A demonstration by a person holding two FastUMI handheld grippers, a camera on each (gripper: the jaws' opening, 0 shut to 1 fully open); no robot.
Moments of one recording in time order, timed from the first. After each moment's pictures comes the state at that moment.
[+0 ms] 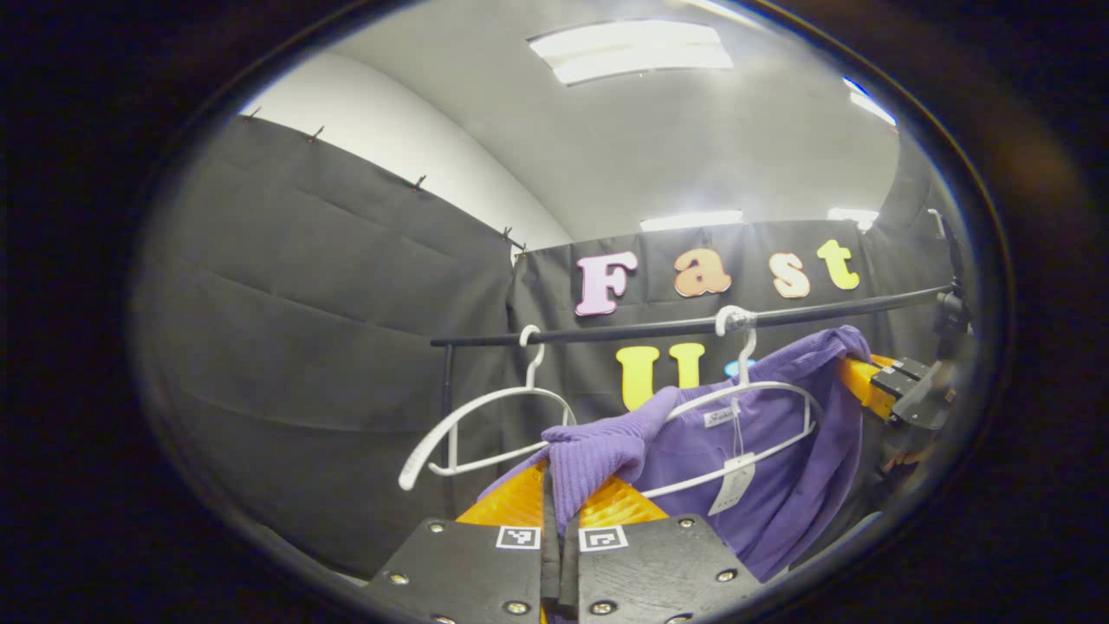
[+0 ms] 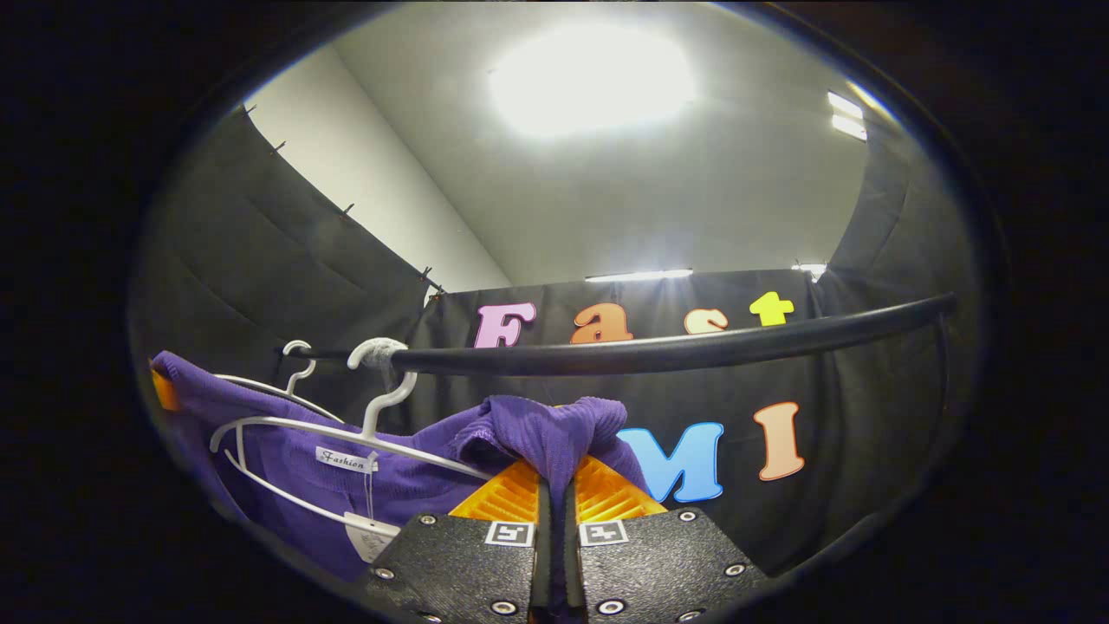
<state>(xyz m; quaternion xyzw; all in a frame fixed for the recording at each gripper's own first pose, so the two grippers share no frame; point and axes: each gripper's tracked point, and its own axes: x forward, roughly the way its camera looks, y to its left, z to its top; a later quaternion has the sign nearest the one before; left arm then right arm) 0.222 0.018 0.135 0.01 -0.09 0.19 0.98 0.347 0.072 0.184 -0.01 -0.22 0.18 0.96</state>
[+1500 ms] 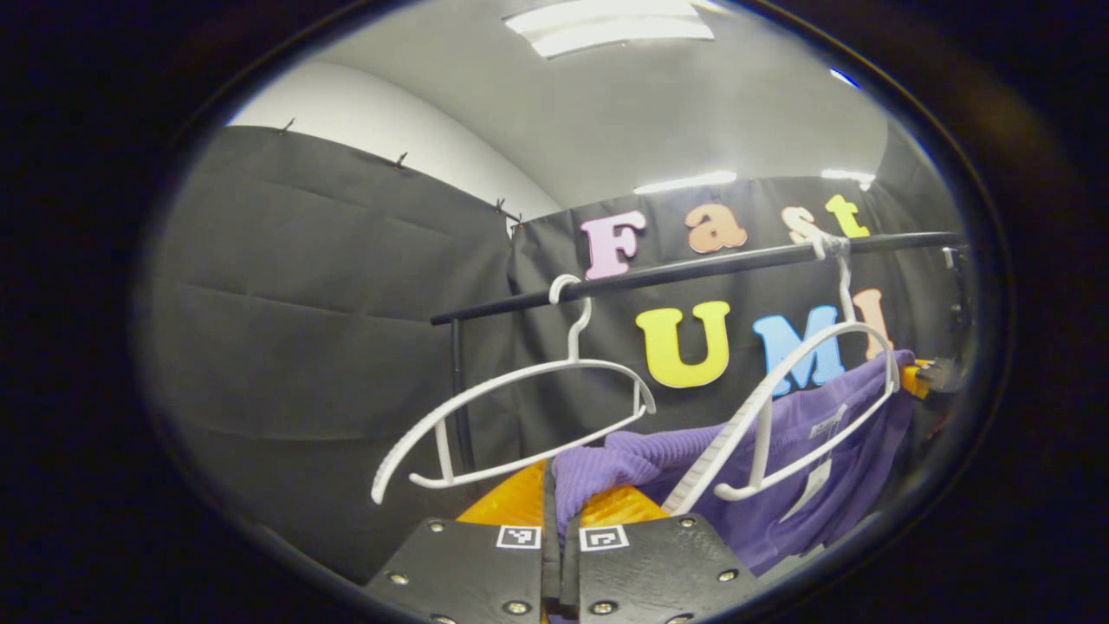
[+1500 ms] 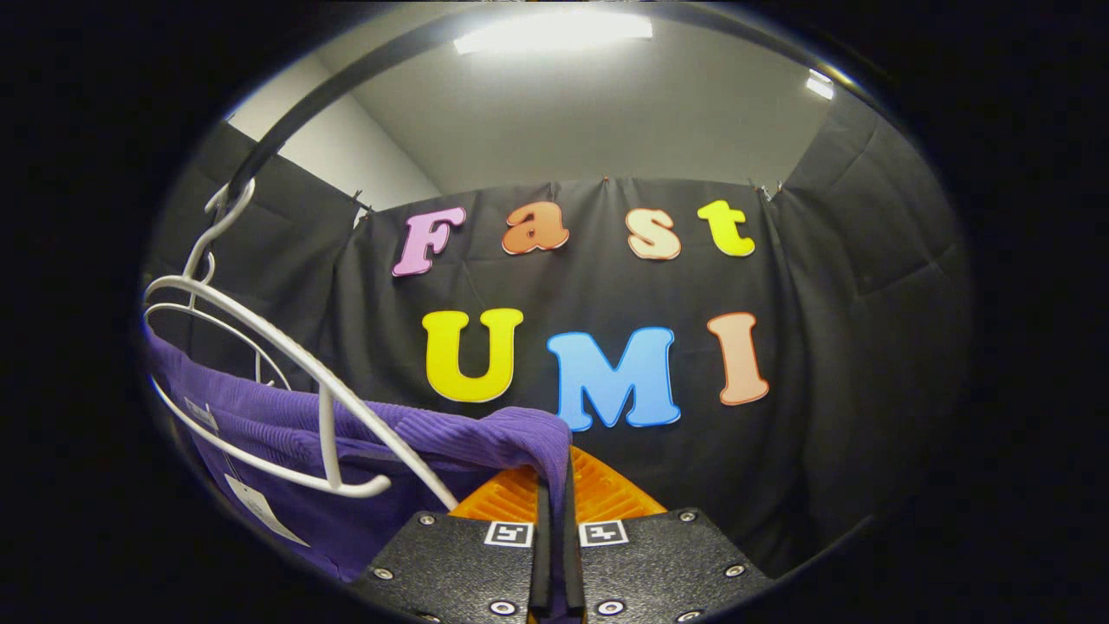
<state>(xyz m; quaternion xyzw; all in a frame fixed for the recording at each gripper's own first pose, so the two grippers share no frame) 0.307 0.094 0.072 0.03 -0.02 0.18 0.98 0.468 0.024 0.044 0.01 -0.04 0.11 0.99</state>
